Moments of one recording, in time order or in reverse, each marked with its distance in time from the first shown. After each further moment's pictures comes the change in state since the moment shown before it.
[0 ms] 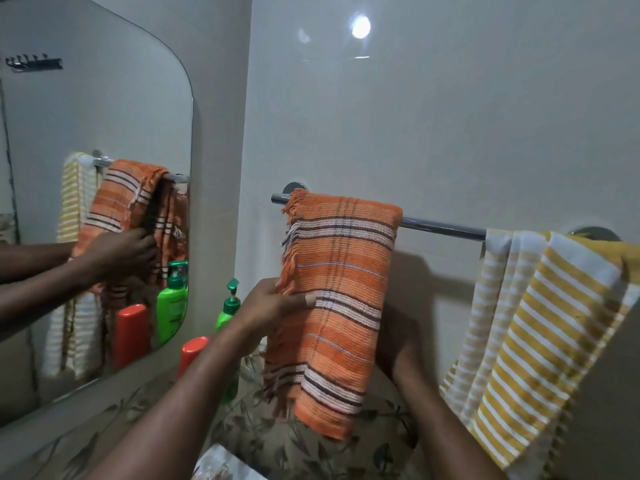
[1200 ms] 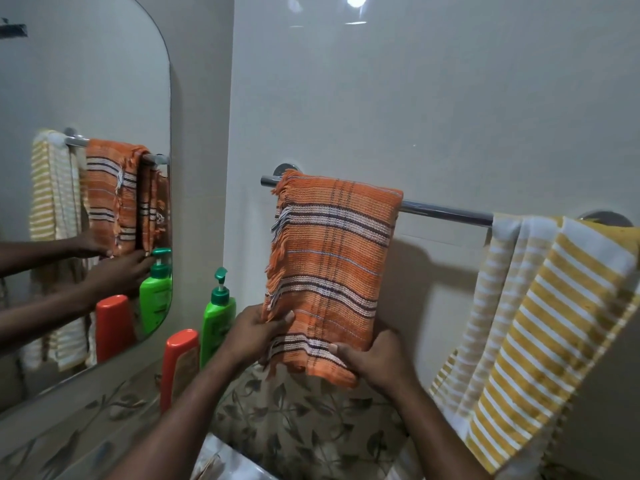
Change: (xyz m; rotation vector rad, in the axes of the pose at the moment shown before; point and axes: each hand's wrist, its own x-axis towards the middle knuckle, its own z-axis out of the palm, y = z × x) left_hand -0.001 -0.080 -0.011 0.117 0.124 -0.031; right_hand -0.021 0.033 0.029 0.339 -0.188 0.018
